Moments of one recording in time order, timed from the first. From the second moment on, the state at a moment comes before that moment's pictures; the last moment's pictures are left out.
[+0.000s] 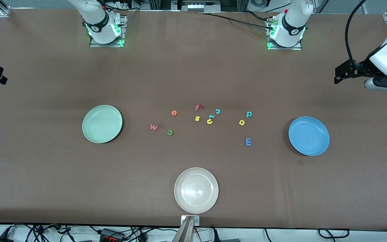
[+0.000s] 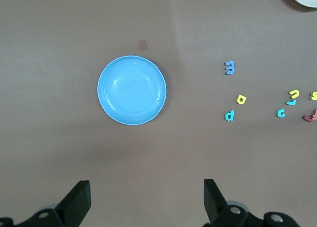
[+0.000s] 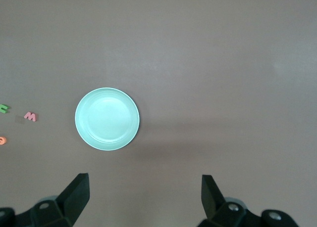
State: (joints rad) left arm -0.03 -0.02 -0.01 -1.63 -0.01 1.57 0.07; right arm 0.00 0.04 -0.09 -1.47 -0.04 1.55 -0.07
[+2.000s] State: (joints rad) left arm -0.24 0.54 -0.03 -1.62 -0.01 2.03 -0.05; right arm 0.50 0.53 -0.07 -1.53 -0.04 1.83 0.08
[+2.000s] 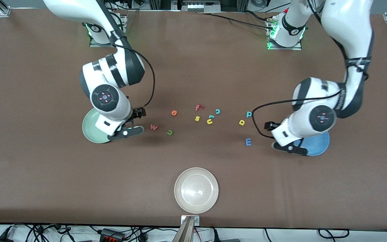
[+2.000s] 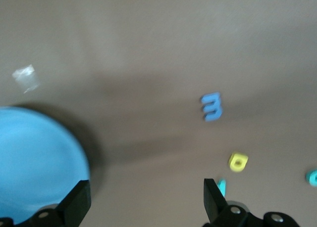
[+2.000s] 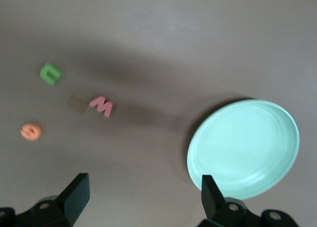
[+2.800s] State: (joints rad) left arm -0.35 0.73 -0.03 -1.62 -0.01 2.34 -0.19; right arm 0.54 0.67 -0.07 -1.53 0.03 1.99 -0.21
